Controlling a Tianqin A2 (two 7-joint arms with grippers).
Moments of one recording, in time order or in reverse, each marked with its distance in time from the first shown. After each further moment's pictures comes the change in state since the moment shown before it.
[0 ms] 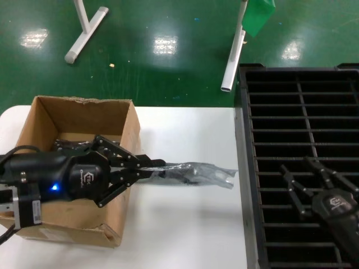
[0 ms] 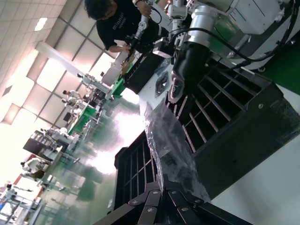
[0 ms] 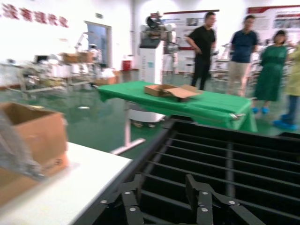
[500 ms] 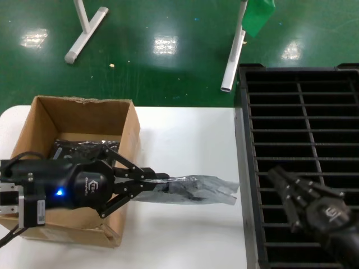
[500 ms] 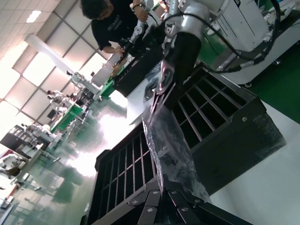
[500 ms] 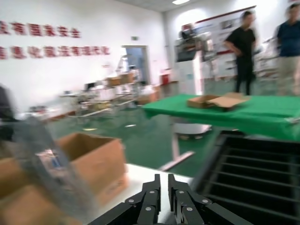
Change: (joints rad) left arm -0.036 0.003 0.051 0.037 0.017 0.045 -0.082; right arm -0.060 0.118 -0.005 0.058 0.123 -0.209 0.111
